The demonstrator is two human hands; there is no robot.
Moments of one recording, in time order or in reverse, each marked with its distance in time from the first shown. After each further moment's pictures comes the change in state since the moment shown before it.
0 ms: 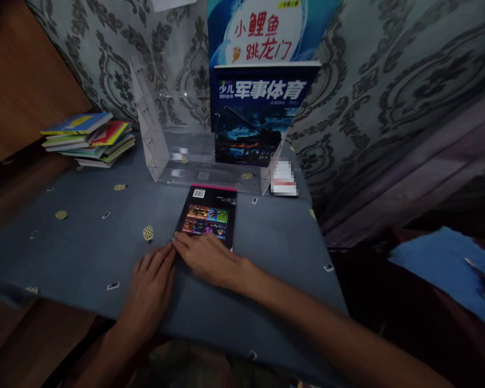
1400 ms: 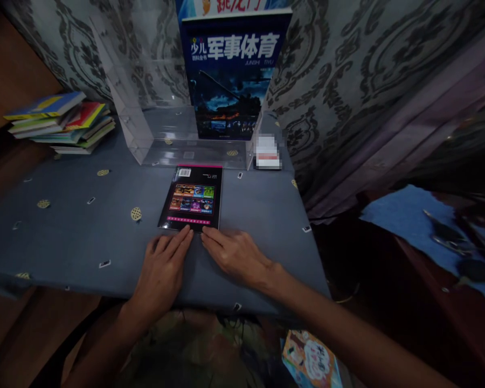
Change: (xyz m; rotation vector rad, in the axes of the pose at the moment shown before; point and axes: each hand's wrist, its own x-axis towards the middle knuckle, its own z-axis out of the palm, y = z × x) left_hand 0.001 0.038 -0.010 -0.040 -0.157 0.168; right_hand -0.094 -0.009 0.027 -0.146 0.438 0.111
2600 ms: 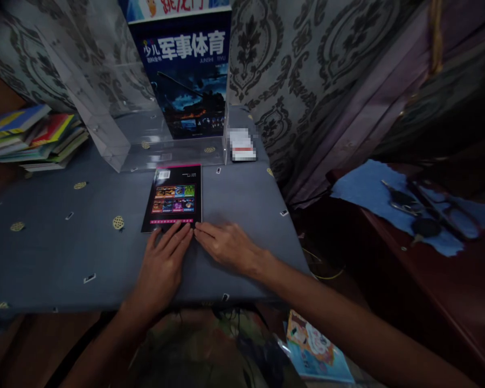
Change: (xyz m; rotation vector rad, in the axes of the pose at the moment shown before) left_hand 0.019 0.007 0.007 -0.053 -0.004 0.172; right_hand -0.017 0.010 0.001 0.065 0.053 0.073
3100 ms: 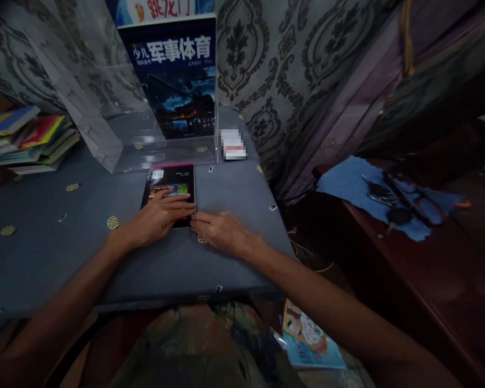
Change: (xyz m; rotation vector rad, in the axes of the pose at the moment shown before) left_hand 0.086 -0.074 -0.008 -0.189 -0.226 0.421; right_hand 0.005 0.016 0.000 0.033 -0.090 0.051
